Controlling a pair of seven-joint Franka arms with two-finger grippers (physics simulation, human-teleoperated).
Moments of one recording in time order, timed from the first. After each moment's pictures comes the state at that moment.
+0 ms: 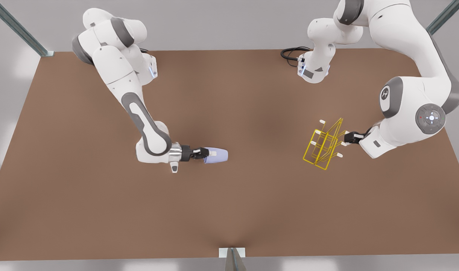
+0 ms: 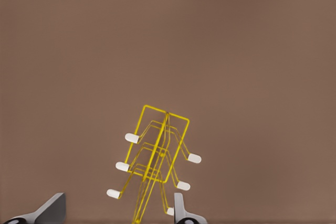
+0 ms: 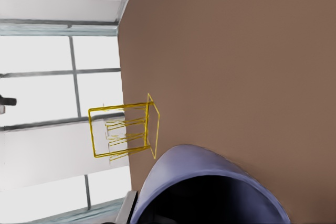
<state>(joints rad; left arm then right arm) -0.13 0.33 0.06 -1.31 0.00 1.46 0.09 0.20 0.70 0.27 -1.76 1.52 2.14 -0.71</state>
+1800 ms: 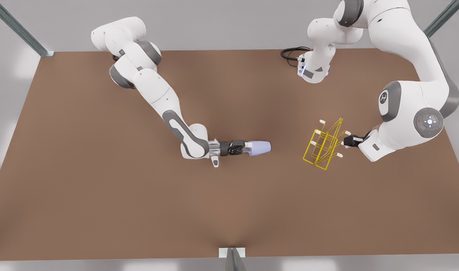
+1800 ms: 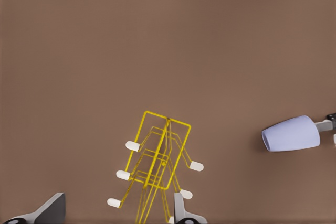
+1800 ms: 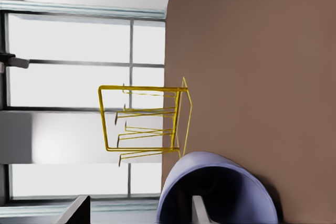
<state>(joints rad) -0.13 0.35 0.06 -1.30 0.00 1.48 0.10 0.43 1.01 0.31 -1.50 1.82 2.16 -1.06</state>
